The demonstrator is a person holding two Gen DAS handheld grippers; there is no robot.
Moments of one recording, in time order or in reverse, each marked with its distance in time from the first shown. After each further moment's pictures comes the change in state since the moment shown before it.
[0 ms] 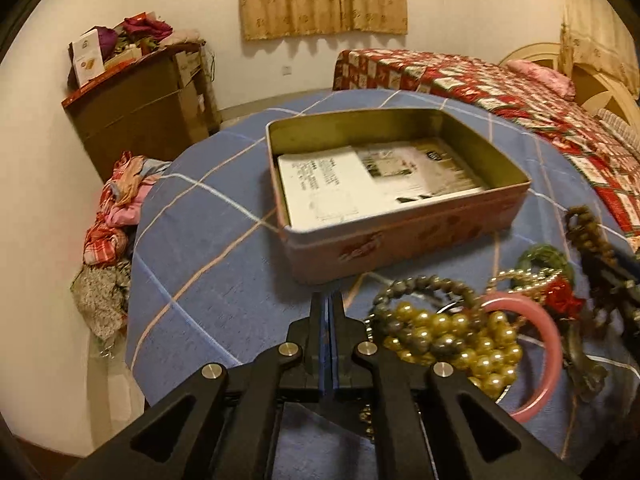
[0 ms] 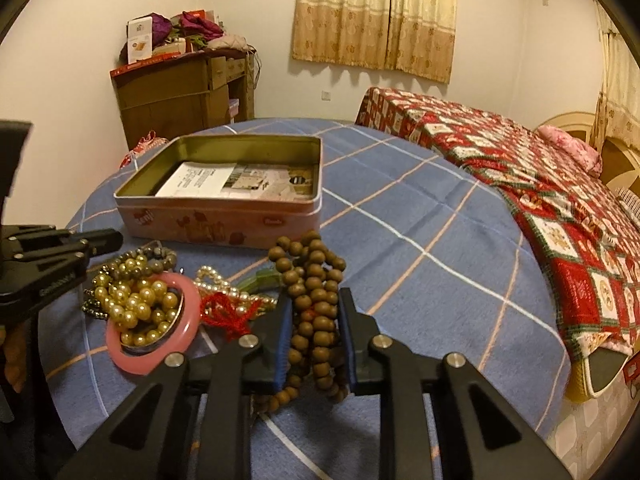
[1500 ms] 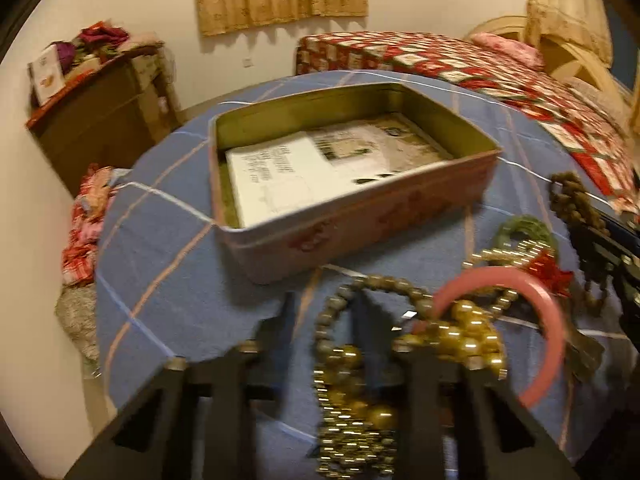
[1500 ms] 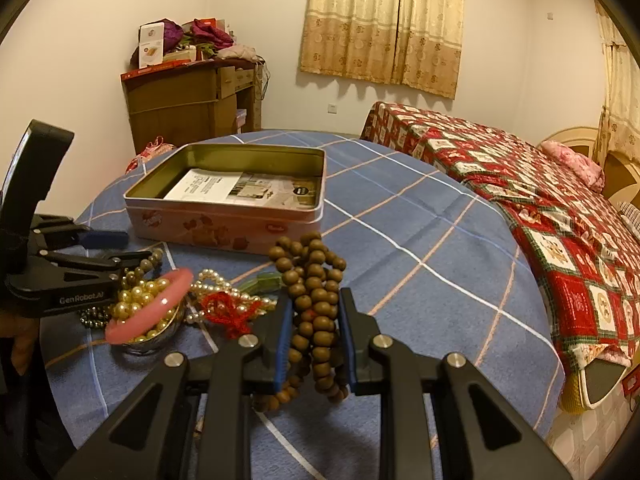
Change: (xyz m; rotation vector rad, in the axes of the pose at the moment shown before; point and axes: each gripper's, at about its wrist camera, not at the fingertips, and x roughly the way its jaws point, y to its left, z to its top) left arm 0.009 -0.016 -0.001 0.123 0.045 -0.118; right arm -0.006 -0.004 -0.005 -0.031 -0.047 0.016
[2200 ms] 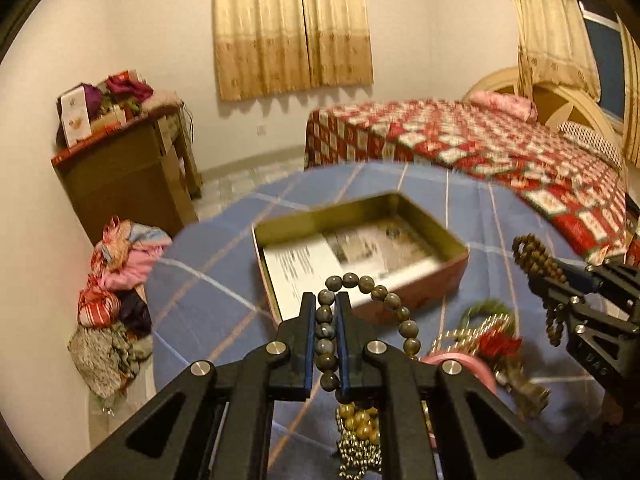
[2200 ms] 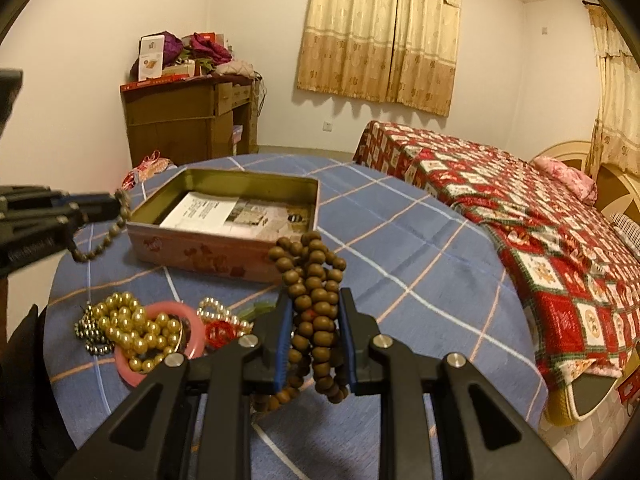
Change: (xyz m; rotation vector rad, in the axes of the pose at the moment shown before) left arm -0.081 0.011 0.027 -0.017 -0.276 0.051; right arm -0.013 -0.001 0.016 -0.012 -0.070 -0.034
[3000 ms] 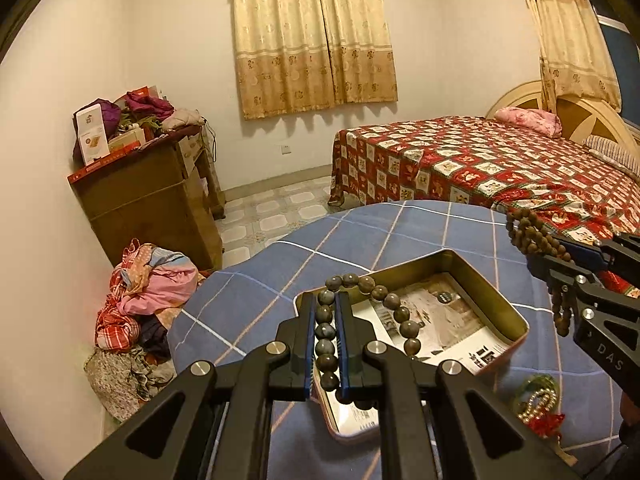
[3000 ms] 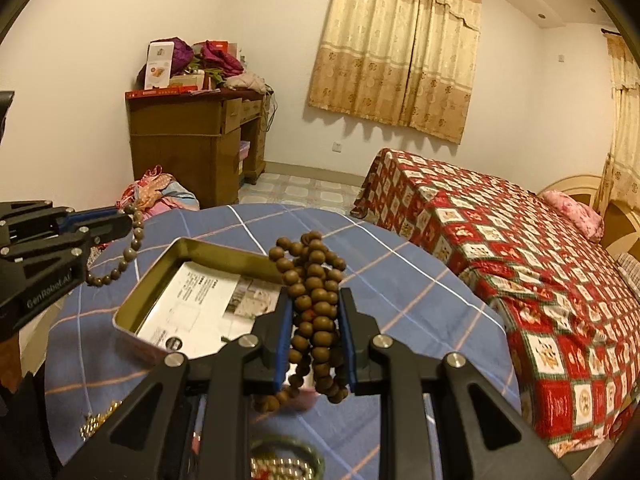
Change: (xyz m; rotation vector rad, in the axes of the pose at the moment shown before) left arm 0.046 0.026 0.055 -0.005 -0.048 0.099; right arm 0.045 0.016 0.088 -0.075 -0.039 0.008
